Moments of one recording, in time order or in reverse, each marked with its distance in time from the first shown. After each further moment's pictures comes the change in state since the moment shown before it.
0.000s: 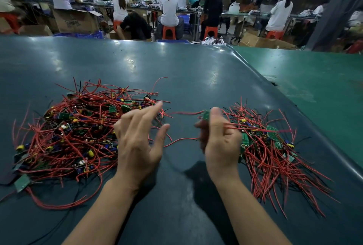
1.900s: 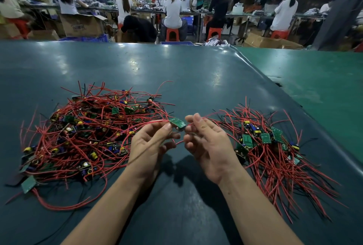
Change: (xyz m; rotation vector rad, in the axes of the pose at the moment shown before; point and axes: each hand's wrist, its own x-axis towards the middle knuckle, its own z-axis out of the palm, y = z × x) left_hand 0.003 0.018 0.010 -1.264 -0.118 -0.938; right_hand 0.009 -0.006 0.004 0.415 -0.343 0.602
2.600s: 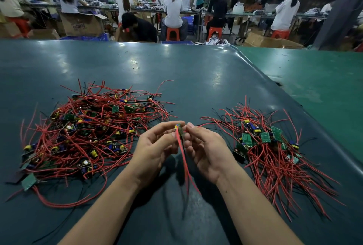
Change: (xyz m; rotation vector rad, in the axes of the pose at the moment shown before) left_hand -0.002 0.002 -0.001 0.033 -0.216 -0.096; right_hand 0.002 0.005 -0.004 -0.039 0.078 0.167
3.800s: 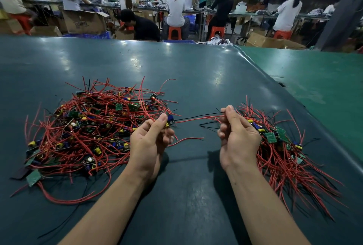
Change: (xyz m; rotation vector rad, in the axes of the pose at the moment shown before) left_hand 0.007 0.002 0.000 -0.211 0.303 0.101; right_hand 0.009 -0.016 -0.018 0.095 0.417 -0.570
